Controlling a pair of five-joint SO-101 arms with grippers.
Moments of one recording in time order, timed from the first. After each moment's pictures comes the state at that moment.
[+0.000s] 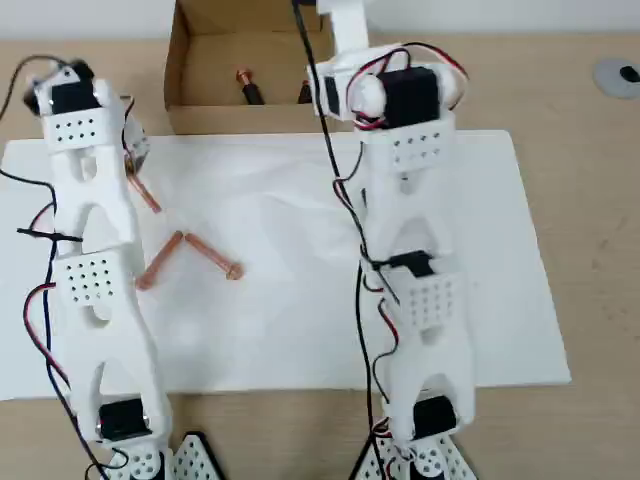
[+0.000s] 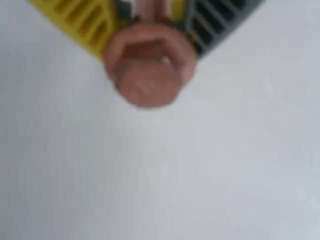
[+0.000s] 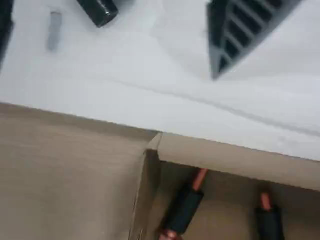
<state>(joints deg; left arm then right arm) -15.1 55.6 -73.3 100.1 17.6 -18.6 38.7 -86.6 101.7 -8.4</state>
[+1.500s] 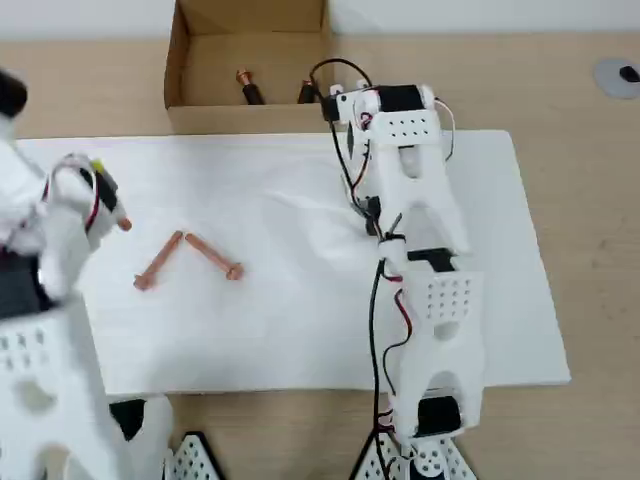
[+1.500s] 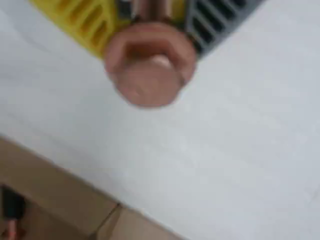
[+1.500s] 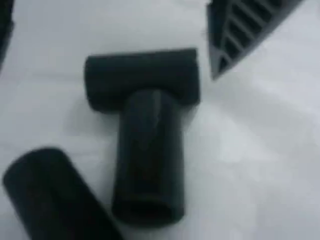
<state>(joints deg) -14.3 -47.6 17.8 73.2 11.5 -11.3 43.1 -41.1 101.7 -3.2</state>
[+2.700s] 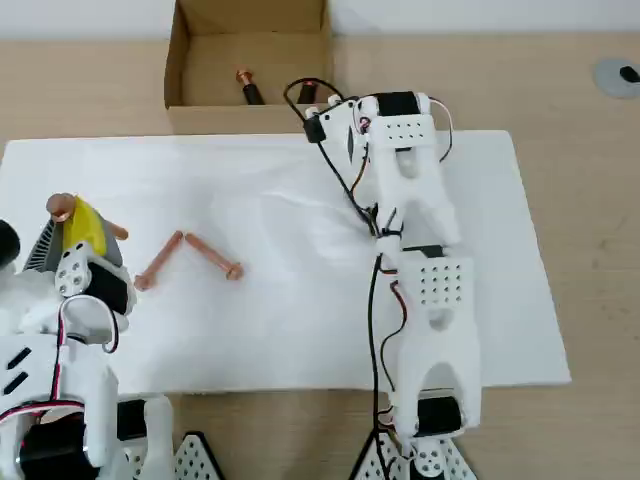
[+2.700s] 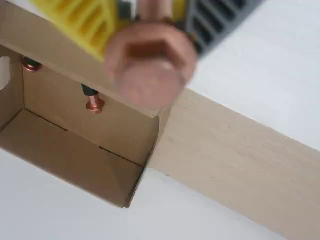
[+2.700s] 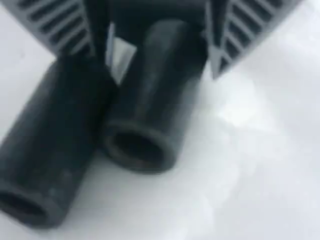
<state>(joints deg) -14.3 -90.5 50.5 56.5 11.5 -10.8 51.6 -47.0 101.2 16.0</state>
